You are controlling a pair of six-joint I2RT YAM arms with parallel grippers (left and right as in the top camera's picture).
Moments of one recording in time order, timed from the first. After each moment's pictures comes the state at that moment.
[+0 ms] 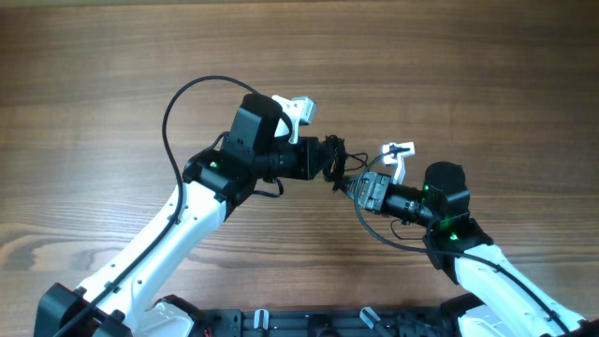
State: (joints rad) left arm -0.53 1.39 0.98 -0.33 0.55 -0.57; right arm 0.31 1.16 0.30 0.48 -0.79 1.06
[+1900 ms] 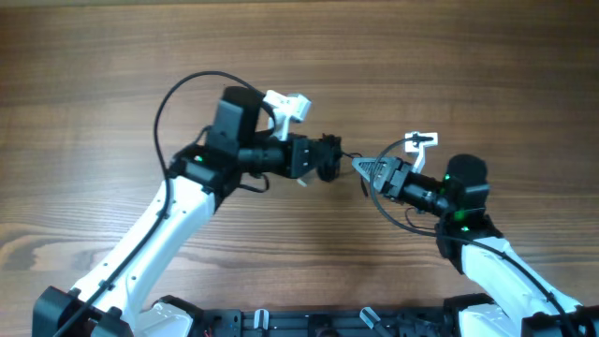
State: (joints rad) left arm -0.44 1.39 0.98 -0.34 0.77 -0.43; right arm 0.14 1.23 0.30 0.58 -0.87 1.01
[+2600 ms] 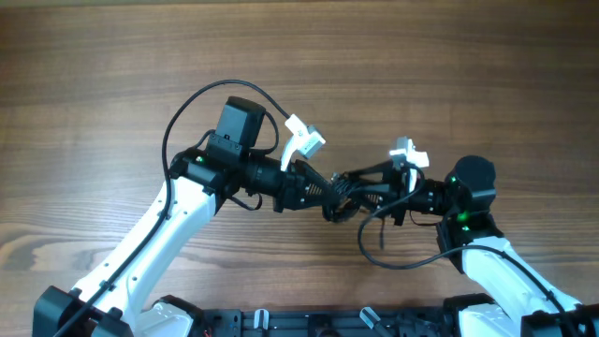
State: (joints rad) left arm -0.44 1.39 0.98 -0.55 1.22 0.03; right arm 0.14 1.24 0.30 0.74 -1.21 0.29
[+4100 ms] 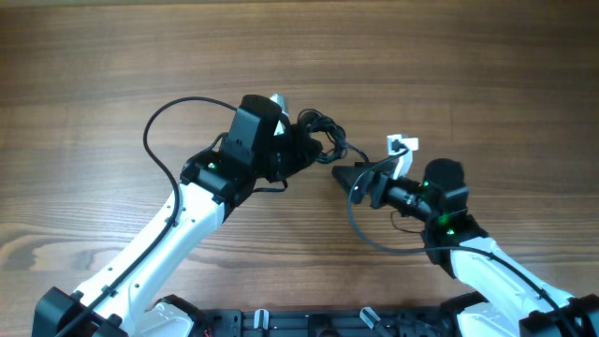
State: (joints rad) left arm -0.53 1.38 0.98 -0.36 0.39 -1.01; right arm 0.31 1.25 0.30 0.58 -0.62 0.66
